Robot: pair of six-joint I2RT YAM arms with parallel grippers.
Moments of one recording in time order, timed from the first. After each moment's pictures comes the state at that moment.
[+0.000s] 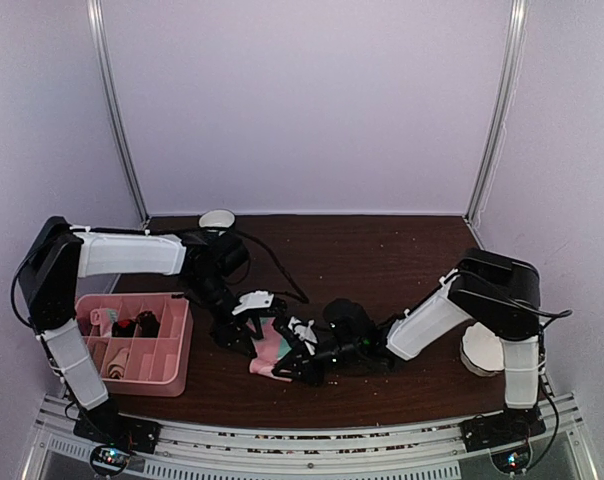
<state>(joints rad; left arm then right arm) -0.70 1.79 1.20 -0.83 0.62 0.86 1.05 2.07 0.88 0.65 -0.52 0.21</state>
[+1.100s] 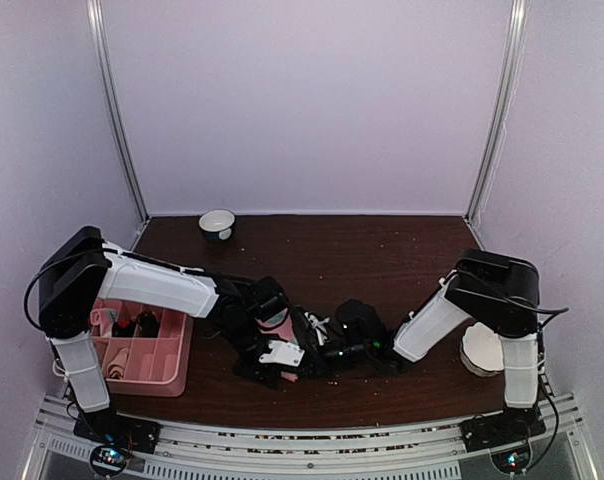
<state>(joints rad) -0.98 1.85 1.11 -0.62 0.35 0.85 1.01 2.08 0.81 0.79 -0.54 0.74</state>
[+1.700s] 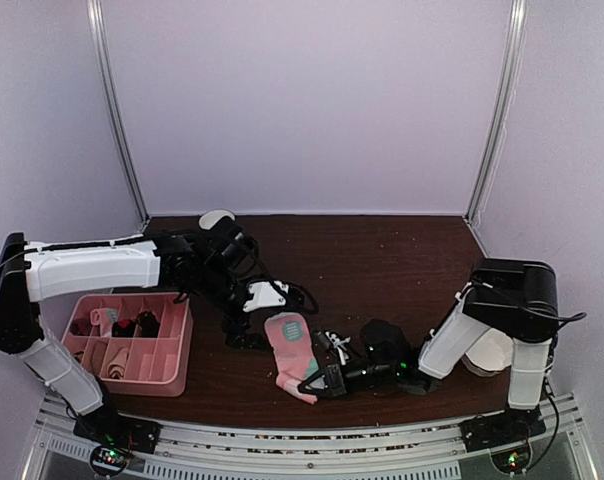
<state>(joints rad) -0.89 1.56 1.16 -0.62 0.33 0.76 1.06 1.99 0.55 0.96 -0.51 0.87</state>
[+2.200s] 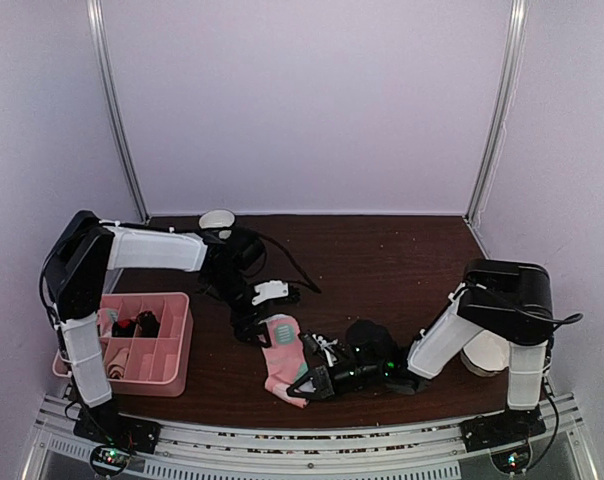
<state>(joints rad) -0.71 1.93 1.30 -0.68 0.40 0.69 1.10 2.02 0.64 0.88 -0.52 0.90</state>
